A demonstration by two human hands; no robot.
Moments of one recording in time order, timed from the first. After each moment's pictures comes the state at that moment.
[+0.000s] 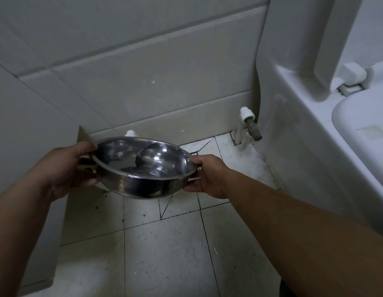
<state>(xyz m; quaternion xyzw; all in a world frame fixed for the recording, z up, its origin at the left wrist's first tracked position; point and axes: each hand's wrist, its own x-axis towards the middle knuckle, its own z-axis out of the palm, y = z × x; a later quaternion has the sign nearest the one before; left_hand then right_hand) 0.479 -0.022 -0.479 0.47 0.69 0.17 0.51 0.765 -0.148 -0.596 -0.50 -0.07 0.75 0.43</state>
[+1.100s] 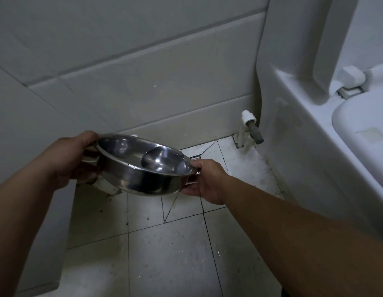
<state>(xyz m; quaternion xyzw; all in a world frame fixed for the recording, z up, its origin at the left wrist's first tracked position) 0.504 -0.015 -0.448 0.53 0.70 0.16 0.45 0.754 -0.149 -0.583 -0.48 -0.03 0.75 0.45</state>
